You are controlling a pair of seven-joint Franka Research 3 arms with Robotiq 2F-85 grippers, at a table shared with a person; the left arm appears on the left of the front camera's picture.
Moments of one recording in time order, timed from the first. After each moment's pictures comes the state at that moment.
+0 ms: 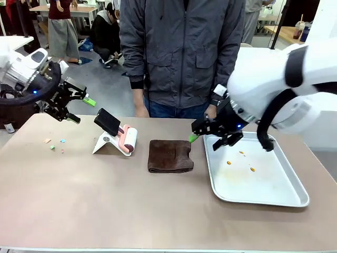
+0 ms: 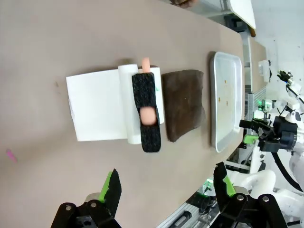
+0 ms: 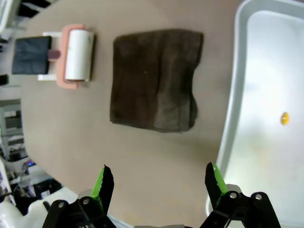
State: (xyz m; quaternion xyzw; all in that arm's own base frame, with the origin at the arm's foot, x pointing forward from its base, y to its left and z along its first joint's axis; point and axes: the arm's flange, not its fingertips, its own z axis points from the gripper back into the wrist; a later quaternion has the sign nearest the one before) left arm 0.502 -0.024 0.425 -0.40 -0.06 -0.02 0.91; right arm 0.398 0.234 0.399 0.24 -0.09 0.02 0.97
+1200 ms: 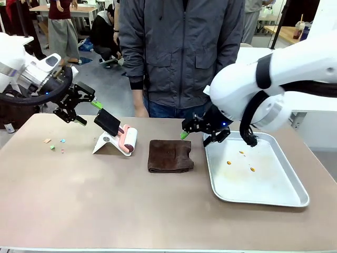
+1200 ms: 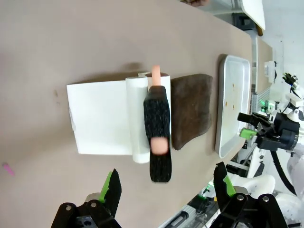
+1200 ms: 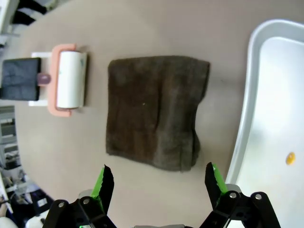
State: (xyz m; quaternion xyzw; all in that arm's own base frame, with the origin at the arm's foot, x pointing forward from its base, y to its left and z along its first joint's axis) left arm 0.532 -0.041 0.406 -0.39 -0.03 -0.01 0.92; right arm 0.446 0.255 0.374 0.23 -0.11 0.02 0.97
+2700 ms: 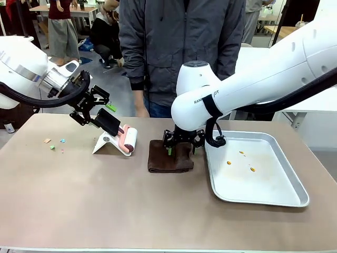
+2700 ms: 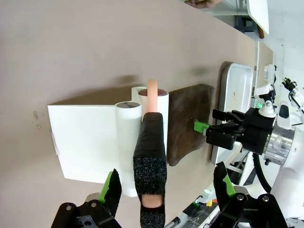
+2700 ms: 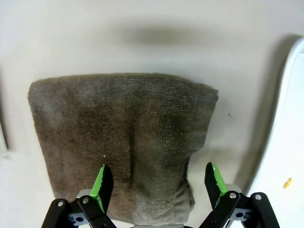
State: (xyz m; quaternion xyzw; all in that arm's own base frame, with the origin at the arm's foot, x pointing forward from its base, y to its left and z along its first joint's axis) left arm 0.559 -0.074 0.381 -0.40 -0.01 0.01 0.92; right arm 0.508 0.347 0.307 0.01 -0.02 0.02 1.00
